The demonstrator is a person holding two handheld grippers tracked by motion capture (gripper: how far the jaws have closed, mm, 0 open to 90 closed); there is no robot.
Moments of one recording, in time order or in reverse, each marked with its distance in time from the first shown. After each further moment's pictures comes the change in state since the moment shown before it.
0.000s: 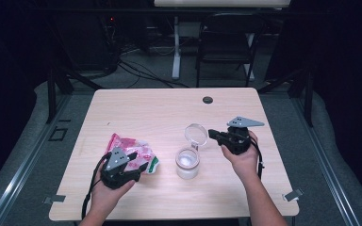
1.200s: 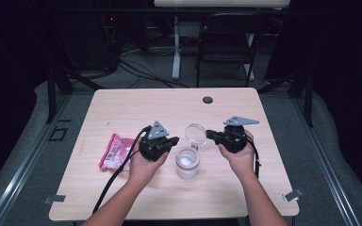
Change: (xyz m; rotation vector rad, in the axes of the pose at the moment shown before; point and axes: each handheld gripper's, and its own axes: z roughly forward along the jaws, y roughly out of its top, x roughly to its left) left arm -0.032 0.096 0.077 0.003 -0.137 0.048; right arm -0.006 -0.003 0.015 0.037 0.013 0.016
